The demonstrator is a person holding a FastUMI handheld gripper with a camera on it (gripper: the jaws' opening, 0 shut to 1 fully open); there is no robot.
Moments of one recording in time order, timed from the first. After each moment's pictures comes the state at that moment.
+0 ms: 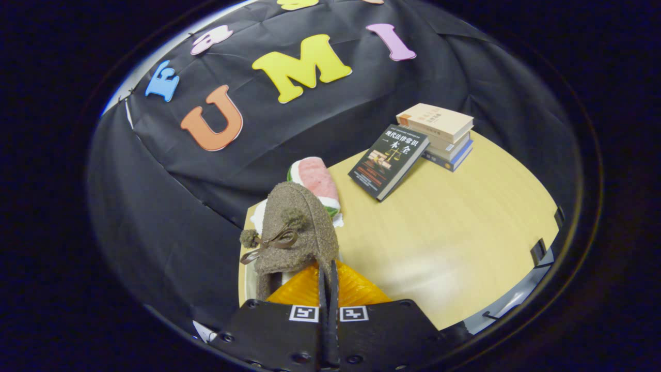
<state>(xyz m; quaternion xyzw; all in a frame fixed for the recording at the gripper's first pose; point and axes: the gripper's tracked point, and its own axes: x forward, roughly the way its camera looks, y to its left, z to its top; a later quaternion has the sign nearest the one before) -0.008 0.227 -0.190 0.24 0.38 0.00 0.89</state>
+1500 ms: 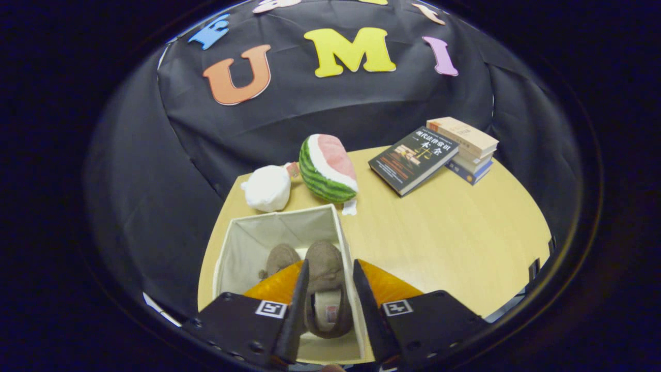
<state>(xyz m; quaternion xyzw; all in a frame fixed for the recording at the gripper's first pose) 0.017 0.290 -0.251 0.11 0.36 -0.01 0.93</state>
